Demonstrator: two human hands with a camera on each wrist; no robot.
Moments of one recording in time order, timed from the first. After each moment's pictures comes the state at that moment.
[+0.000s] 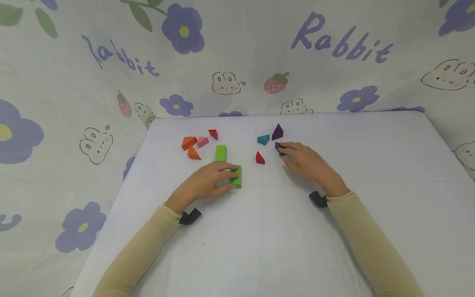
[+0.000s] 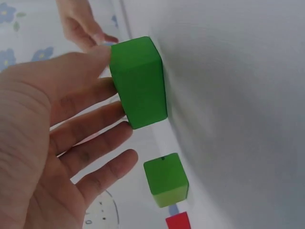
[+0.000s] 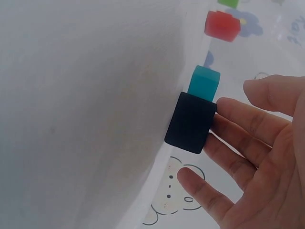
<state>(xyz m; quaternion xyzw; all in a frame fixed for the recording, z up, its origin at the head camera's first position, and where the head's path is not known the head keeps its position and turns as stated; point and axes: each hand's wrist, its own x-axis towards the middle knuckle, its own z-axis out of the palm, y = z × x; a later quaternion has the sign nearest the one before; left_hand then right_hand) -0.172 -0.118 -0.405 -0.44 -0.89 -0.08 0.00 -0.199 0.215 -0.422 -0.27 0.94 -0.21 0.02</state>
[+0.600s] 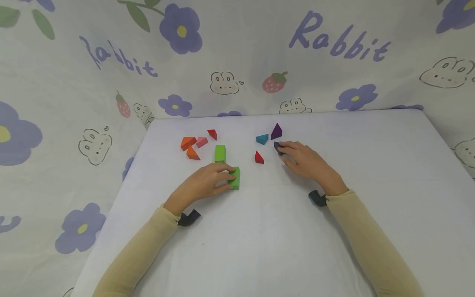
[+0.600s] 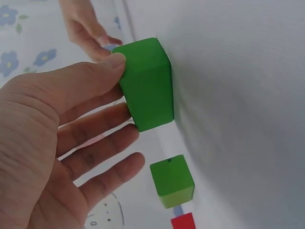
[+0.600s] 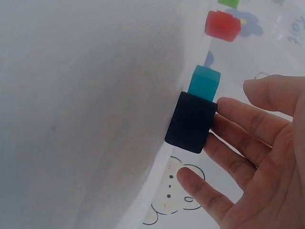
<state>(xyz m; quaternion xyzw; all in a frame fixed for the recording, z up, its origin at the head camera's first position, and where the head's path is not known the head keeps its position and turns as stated) -0.168 -0.116 -0.399 -0.46 -0.88 -0.06 0.02 -0.197 0.215 -0.419 -0.27 0.94 -0.21 0.02</state>
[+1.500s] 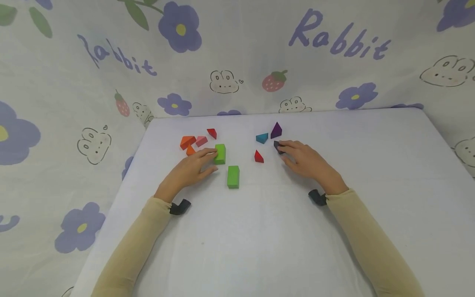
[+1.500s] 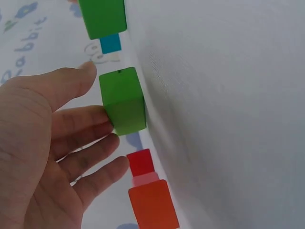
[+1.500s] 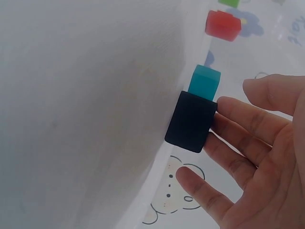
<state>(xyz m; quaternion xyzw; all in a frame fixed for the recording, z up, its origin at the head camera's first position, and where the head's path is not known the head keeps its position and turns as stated) -0.202 -0.159 -0.411 -0.31 -0.94 -0.11 -0.02 -0.197 0.215 -0.418 -0.26 0.94 -0.21 0.02</state>
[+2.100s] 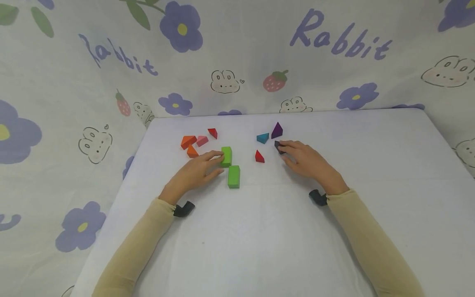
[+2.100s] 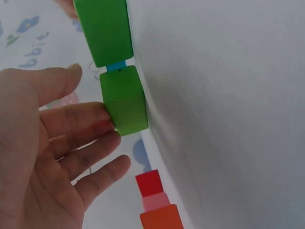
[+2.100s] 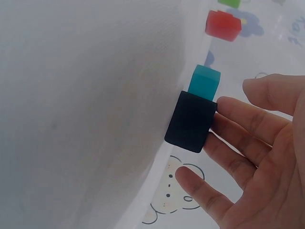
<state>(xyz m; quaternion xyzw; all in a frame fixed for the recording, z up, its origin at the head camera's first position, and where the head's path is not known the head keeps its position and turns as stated) -0.192 -0.146 -0.412 -0.33 -0.94 -0.10 -0.03 -0.197 0.215 -0.419 -0.27 0.94 -0.21 0.02</state>
